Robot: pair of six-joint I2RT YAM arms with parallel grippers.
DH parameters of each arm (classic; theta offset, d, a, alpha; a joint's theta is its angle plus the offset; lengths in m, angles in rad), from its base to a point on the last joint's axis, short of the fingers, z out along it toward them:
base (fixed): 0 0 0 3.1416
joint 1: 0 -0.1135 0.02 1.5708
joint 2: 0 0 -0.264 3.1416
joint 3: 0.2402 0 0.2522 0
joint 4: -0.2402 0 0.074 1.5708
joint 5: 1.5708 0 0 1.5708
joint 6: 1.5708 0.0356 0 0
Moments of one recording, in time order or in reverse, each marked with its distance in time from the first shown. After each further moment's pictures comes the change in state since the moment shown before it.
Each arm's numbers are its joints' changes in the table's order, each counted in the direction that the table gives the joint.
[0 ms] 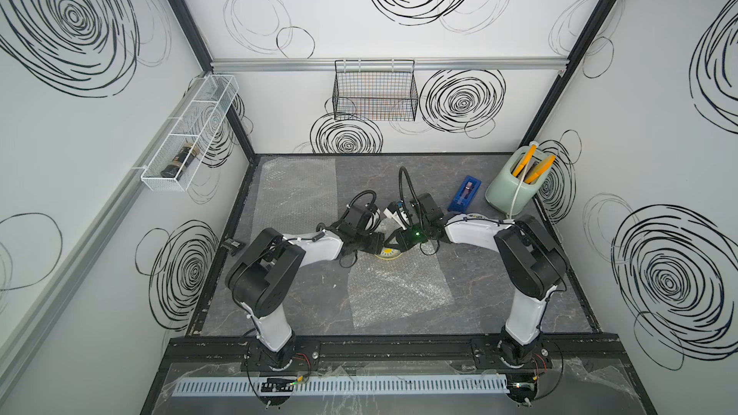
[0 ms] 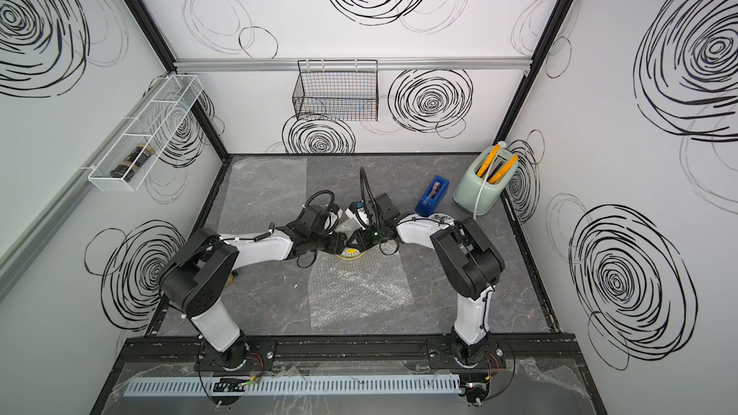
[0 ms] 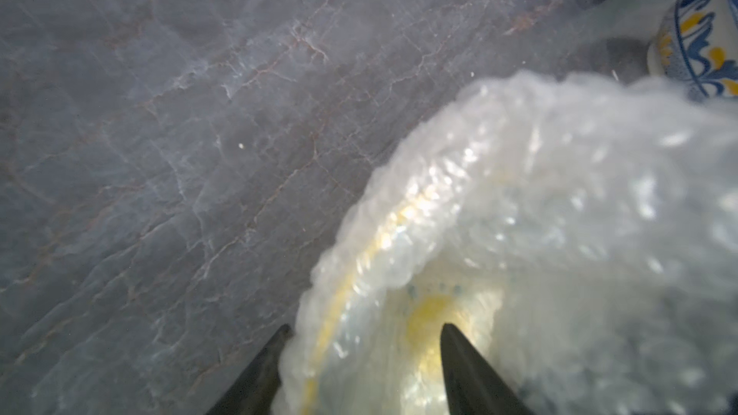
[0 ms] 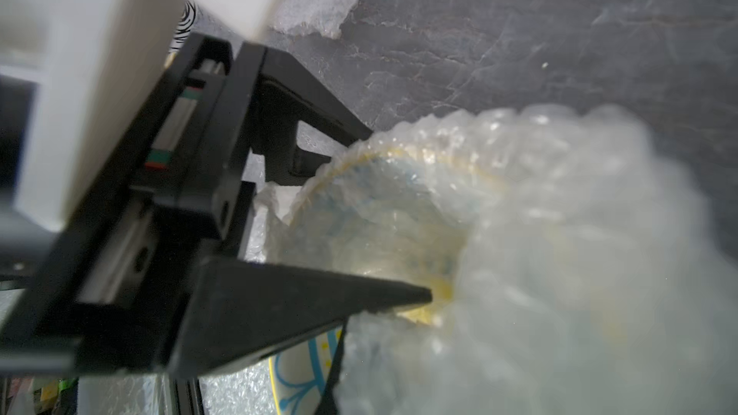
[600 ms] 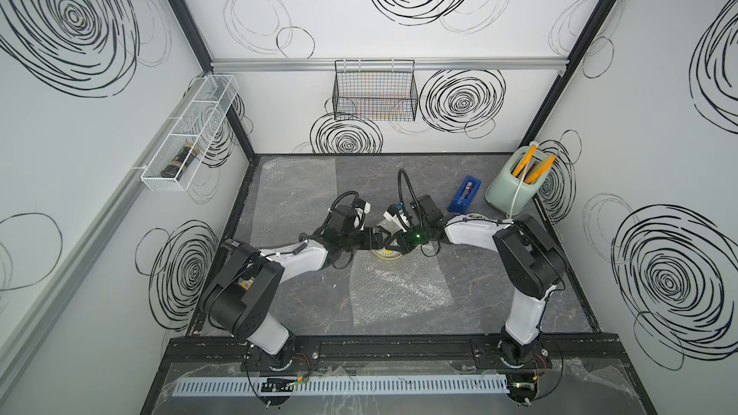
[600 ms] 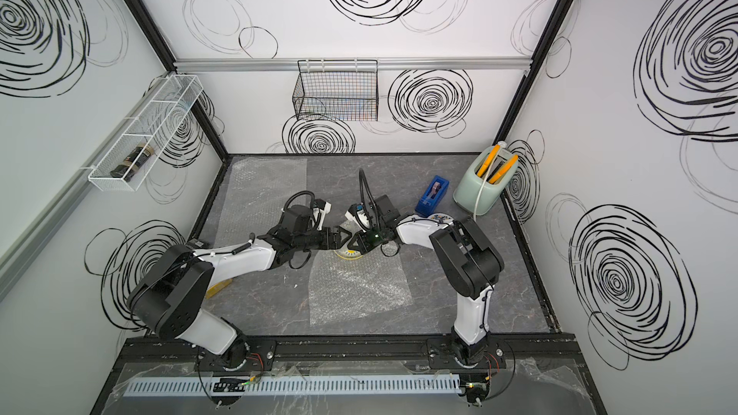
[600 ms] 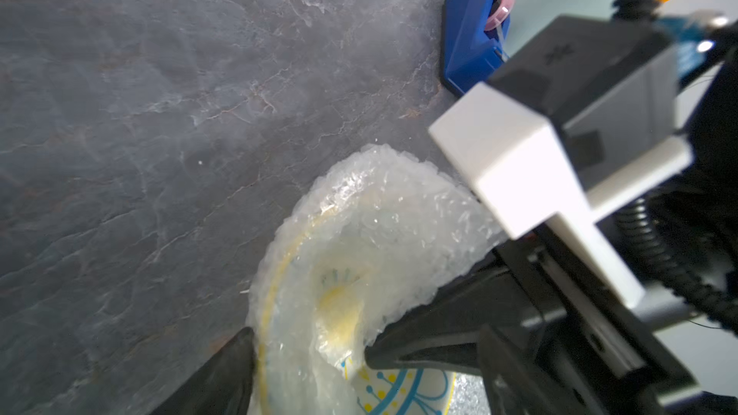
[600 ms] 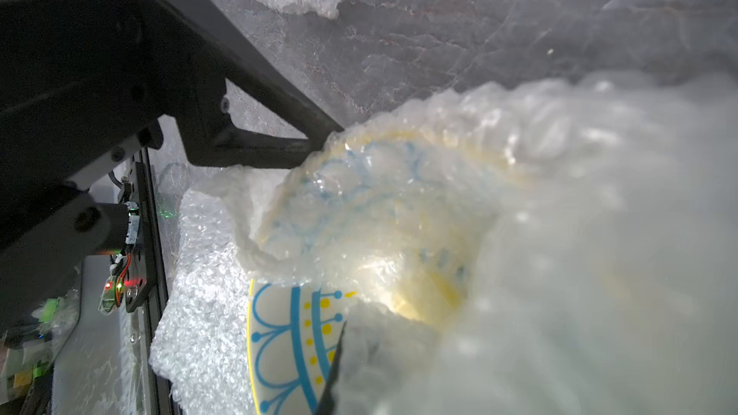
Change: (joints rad) left arm -0.058 -0.147 -0.128 0.207 0.199 -0.223; right arm 0.001 0.002 -0.016 -0.004 0.008 -0.059
